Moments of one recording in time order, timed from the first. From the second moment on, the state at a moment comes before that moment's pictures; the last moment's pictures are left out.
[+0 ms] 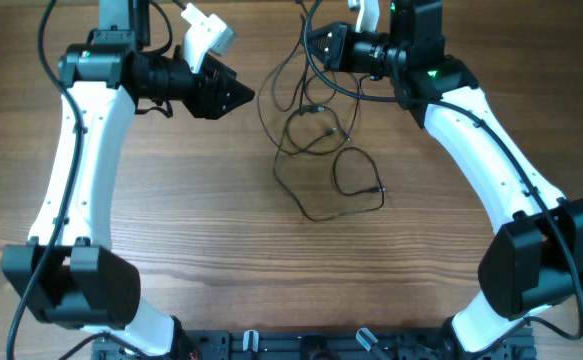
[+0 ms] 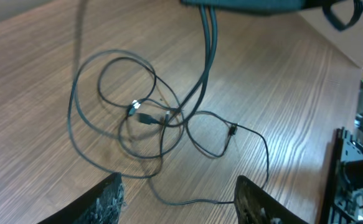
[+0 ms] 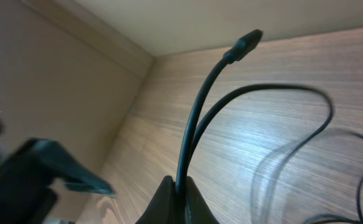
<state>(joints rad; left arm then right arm) -0.04 1.75 1.70 -1.06 0.83 0.57 0.30 1.81 1.52 -0.16 -0.69 0.56</state>
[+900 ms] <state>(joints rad) -0.04 1.77 1.70 -1.07 0.89 0.61 0.30 1.81 1.53 0.08 -0.75 0.66</state>
